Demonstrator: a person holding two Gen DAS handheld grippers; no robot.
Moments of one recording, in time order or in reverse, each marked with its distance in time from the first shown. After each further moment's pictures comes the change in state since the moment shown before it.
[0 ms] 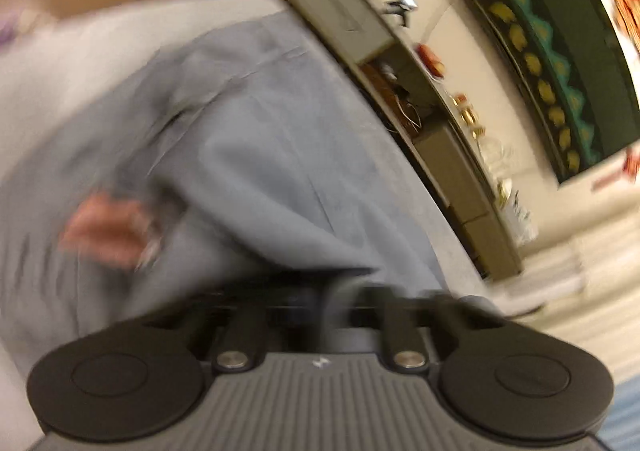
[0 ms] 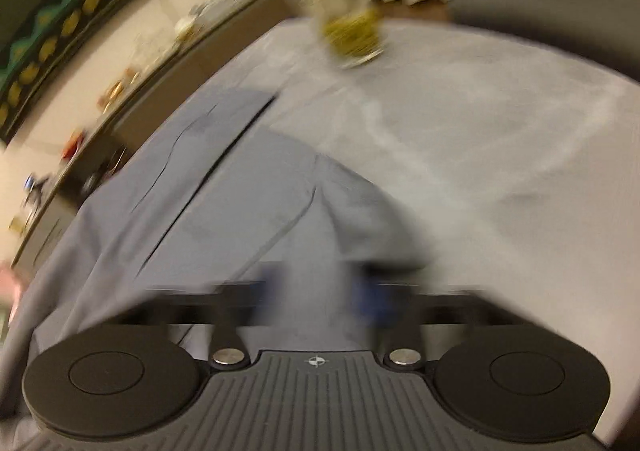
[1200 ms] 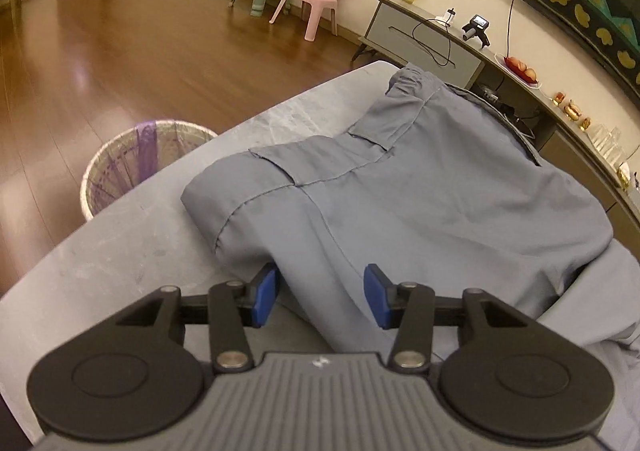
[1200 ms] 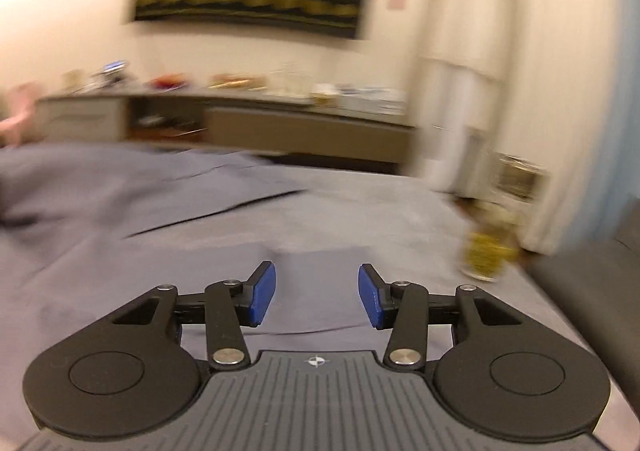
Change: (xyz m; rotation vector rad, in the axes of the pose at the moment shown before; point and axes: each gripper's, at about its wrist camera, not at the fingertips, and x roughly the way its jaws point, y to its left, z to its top) left arm -0.095 0.062 -0.039 0.162 -0.159 0.451; right arm -0.010 0.115 -0.039 -0.789 -0.313 0.005
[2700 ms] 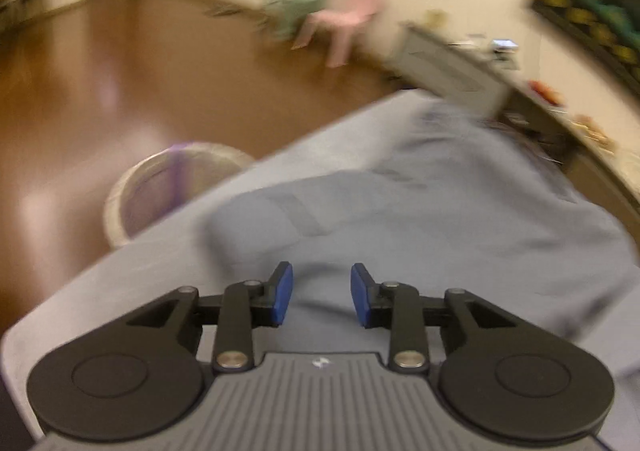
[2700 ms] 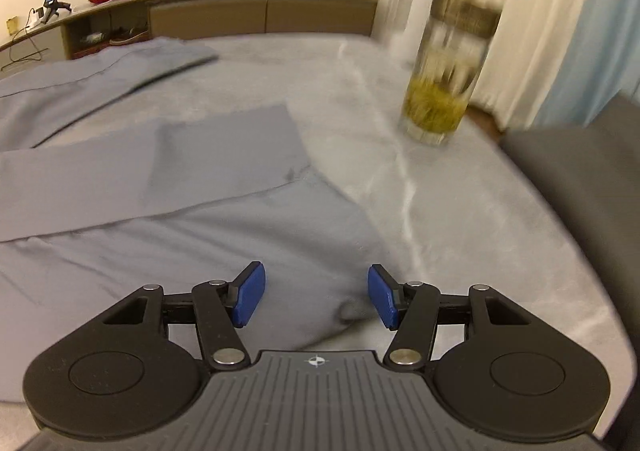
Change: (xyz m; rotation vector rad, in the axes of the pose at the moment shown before) left arm 0.009 -0.004 0.020 0.004 -0.079 0.029; right arm 0.025 -0.093 -0.023 0.106 0.278 -0.131
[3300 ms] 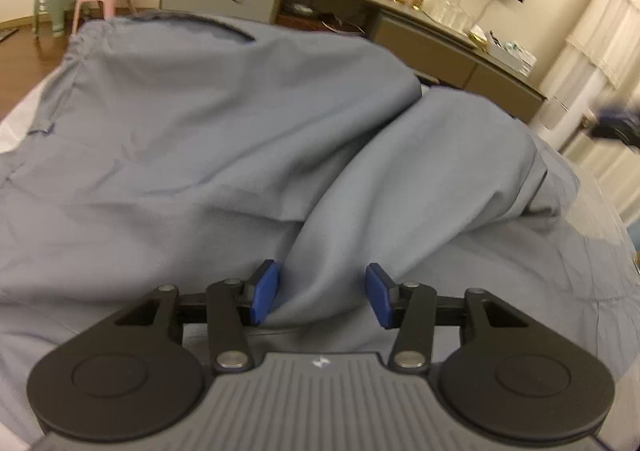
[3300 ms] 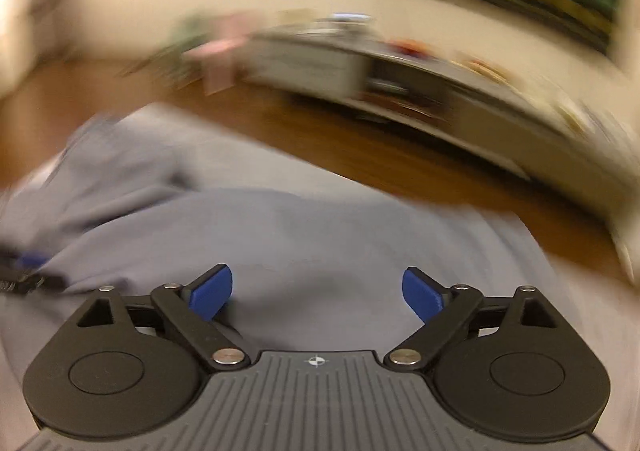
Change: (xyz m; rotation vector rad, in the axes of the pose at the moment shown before) left arm 0.048 -0.158 -0.057 0.425 0.217 -0.408; right arm -0.066 0.348 0.167 -0.683 -0.128 0.627
